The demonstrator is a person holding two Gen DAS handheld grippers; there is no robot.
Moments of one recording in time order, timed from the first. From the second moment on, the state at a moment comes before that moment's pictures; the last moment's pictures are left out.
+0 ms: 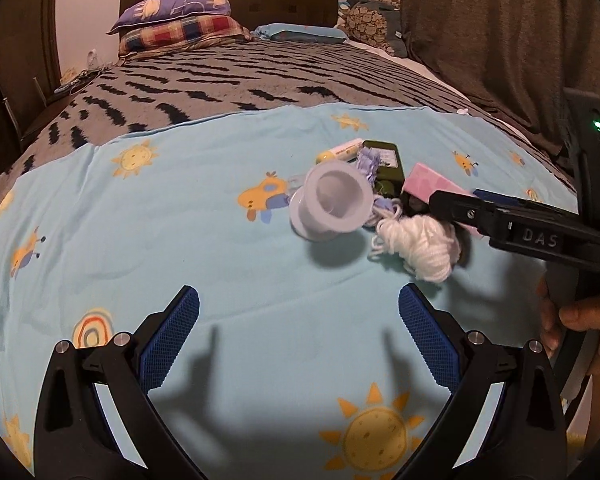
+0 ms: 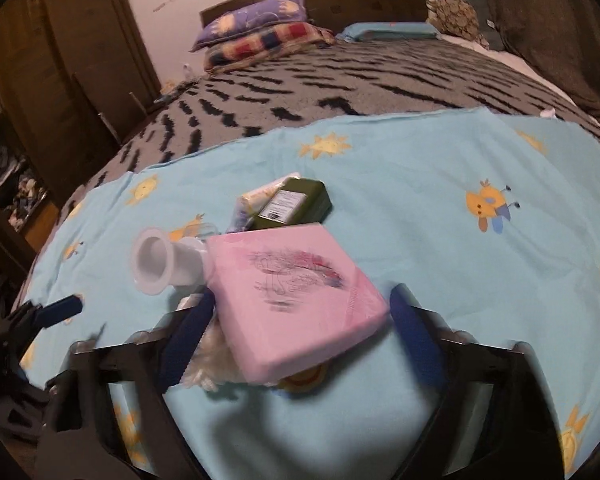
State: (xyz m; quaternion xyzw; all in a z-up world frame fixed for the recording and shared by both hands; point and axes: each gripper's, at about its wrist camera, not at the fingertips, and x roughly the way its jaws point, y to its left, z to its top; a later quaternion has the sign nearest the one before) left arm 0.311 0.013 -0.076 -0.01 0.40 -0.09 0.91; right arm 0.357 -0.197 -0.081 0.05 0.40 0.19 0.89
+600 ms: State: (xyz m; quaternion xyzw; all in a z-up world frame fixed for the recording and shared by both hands) left arm 0.351 -0.008 -0.075 0.00 0.40 -0.10 0.91; right arm 0.356 -0.220 -0.060 -0.02 0.38 0.11 0.92
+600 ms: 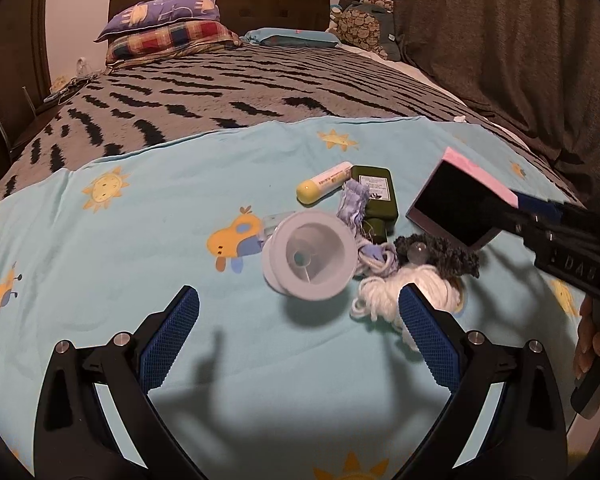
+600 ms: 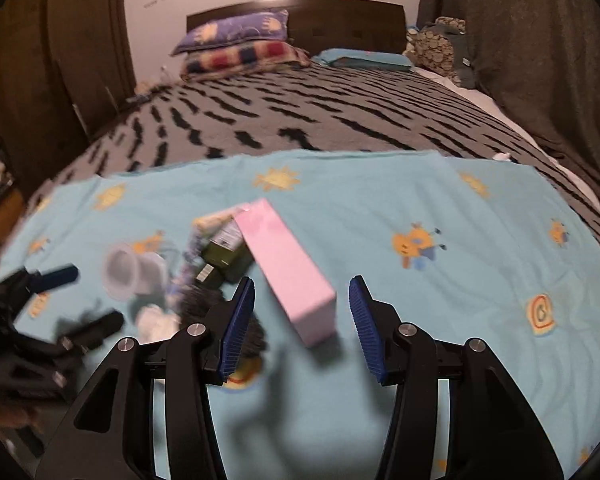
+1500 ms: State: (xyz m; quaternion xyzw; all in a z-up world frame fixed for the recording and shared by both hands) left arm 0.365 -0.010 -0.060 0.01 0.39 -0.11 0.91; right arm 0.363 -0.237 -0.059 0.03 0.37 0.14 0.92
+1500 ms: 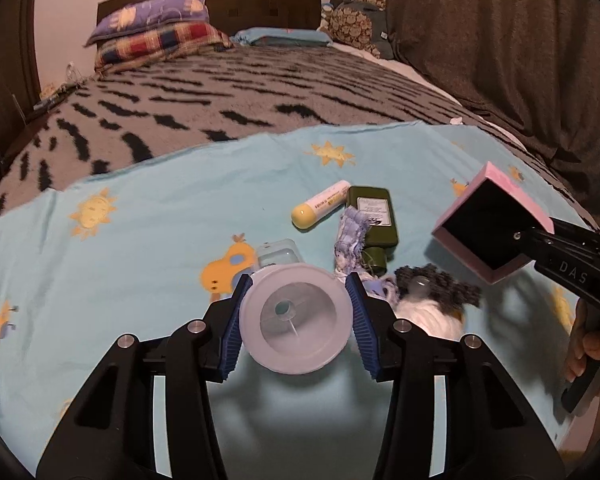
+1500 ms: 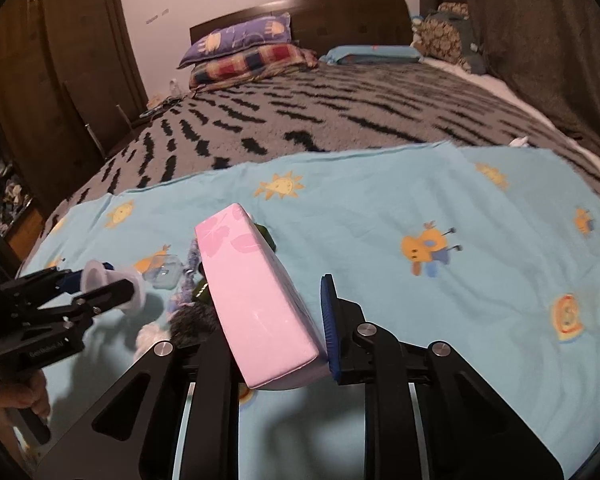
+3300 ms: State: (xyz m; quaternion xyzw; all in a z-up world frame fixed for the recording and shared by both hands) left arm 0.017 -0.056 -0.276 -0.01 0.58 -0.22 0.79; right arm 0.017 -0.243 -0.271 0.08 0.57 0.08 0.81
